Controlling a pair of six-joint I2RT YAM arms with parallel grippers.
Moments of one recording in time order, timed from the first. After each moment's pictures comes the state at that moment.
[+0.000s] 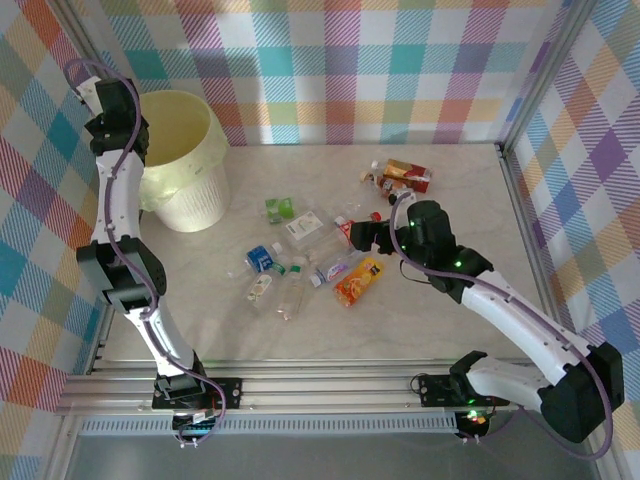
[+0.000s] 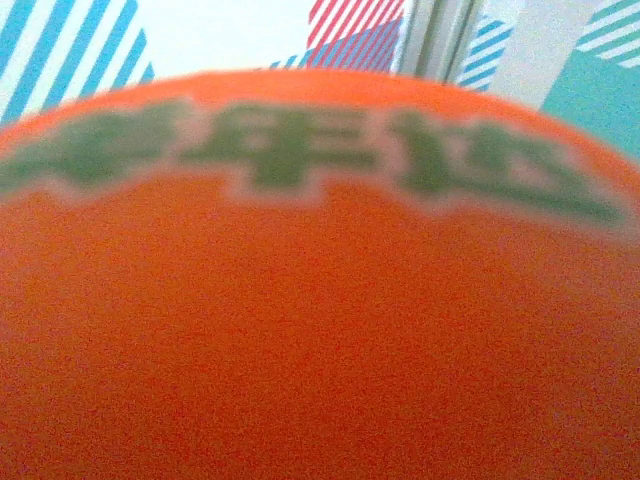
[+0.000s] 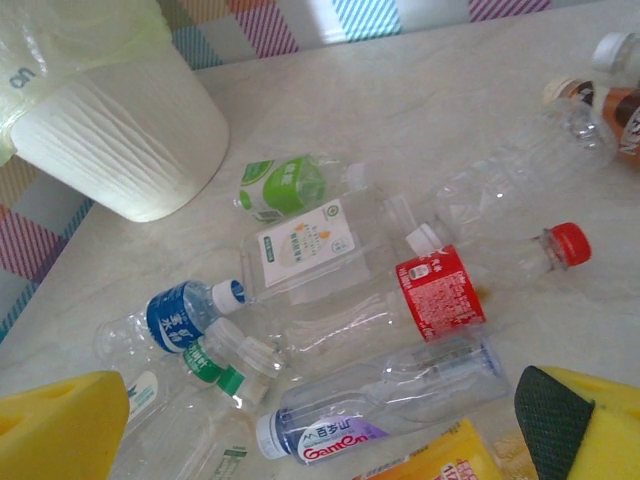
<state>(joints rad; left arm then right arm) 0.21 1.93 2.06 -0.55 -0.51 -0.33 0.60 1.08 0.88 -0.27 -0.05 0.44</state>
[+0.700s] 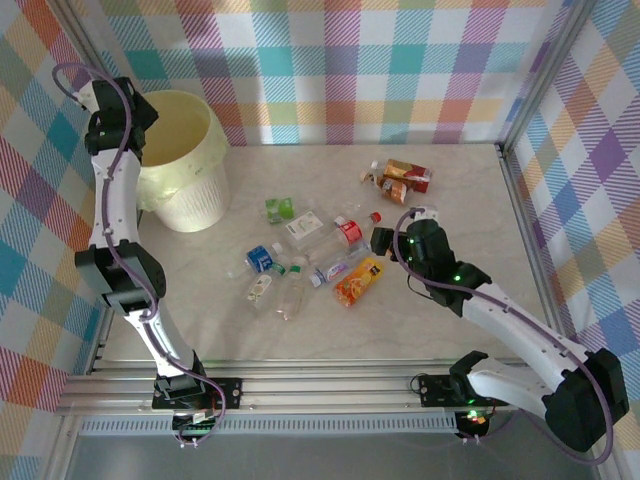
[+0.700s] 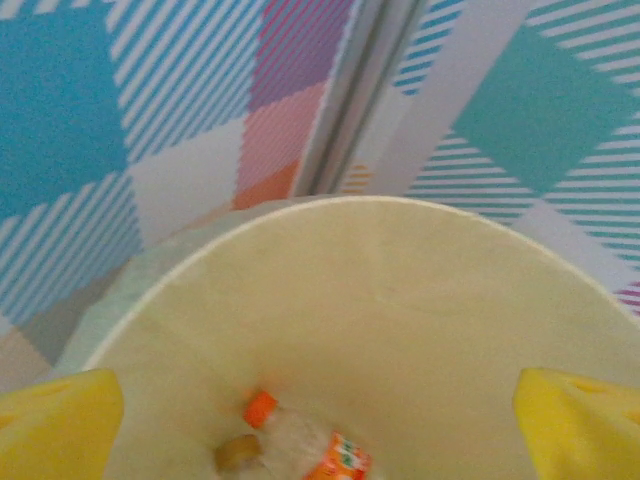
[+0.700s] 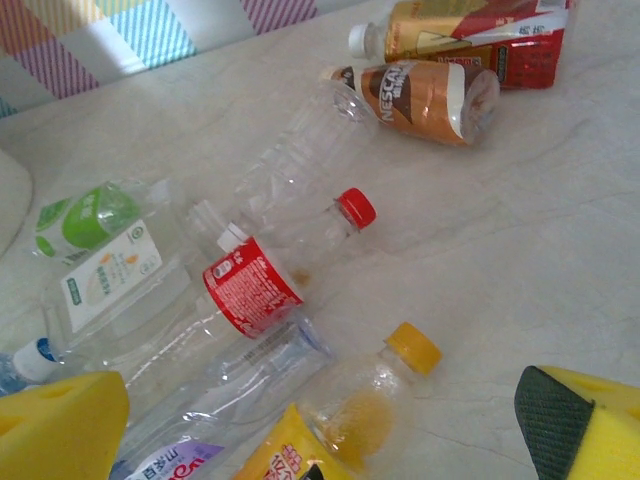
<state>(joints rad) 0.21 1.89 2.08 -0.67 -0.33 -0.51 0.60 1.04 0.73 -0.27 0.29 0.55</state>
